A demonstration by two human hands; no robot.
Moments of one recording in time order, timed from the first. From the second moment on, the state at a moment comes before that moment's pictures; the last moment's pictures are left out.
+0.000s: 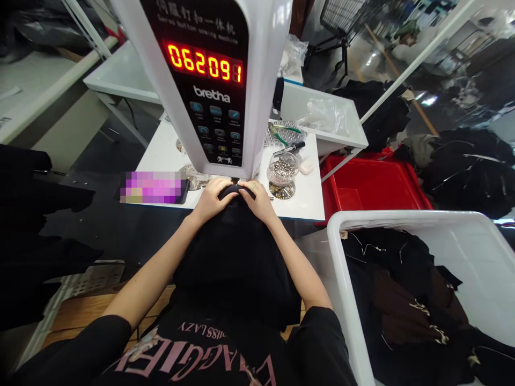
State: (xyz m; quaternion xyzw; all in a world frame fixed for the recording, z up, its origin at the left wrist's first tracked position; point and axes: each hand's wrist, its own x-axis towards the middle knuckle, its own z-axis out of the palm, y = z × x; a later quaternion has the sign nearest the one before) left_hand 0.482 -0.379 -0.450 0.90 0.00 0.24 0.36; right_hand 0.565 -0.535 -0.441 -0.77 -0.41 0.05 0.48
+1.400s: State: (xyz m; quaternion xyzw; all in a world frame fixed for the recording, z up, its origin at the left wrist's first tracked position) left_hand 0.482 -0.381 -0.458 0.91 0.02 0.25 0.34; right_hand 0.561 -0.536 -0.446 -0.83 -0.40 0.00 0.39
